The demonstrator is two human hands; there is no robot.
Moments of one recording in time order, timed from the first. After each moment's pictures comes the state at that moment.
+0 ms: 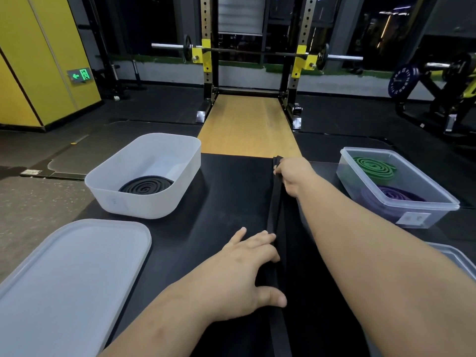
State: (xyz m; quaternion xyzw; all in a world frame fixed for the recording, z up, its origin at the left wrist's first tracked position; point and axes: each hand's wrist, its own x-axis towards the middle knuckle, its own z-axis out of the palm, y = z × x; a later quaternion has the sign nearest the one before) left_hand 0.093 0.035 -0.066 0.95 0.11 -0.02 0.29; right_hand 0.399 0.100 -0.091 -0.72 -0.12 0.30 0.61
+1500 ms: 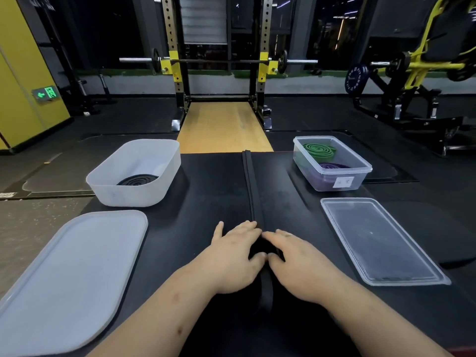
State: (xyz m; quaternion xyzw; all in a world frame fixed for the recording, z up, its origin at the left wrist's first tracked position) left_hand 0.071 -0.024 -0.081 0.97 0.14 -0.01 0.20; right_hand 0.179 -0.174 -0.076 -0.85 -0.45 0.16 0.22
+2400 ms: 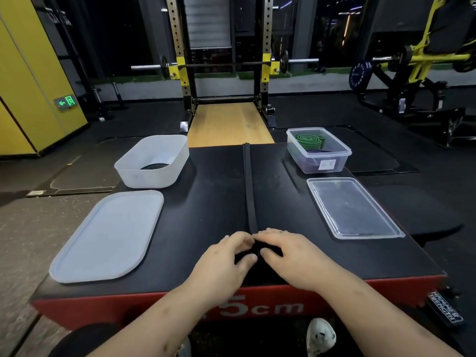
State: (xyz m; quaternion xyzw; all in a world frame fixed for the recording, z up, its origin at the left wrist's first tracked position) left_hand -0.022 -0.107 -0.086 0.90 0.22 0.13 0.35; right_hand 0.123 -0.242 -0.075 -0.81 -0.51 0.15 0.25
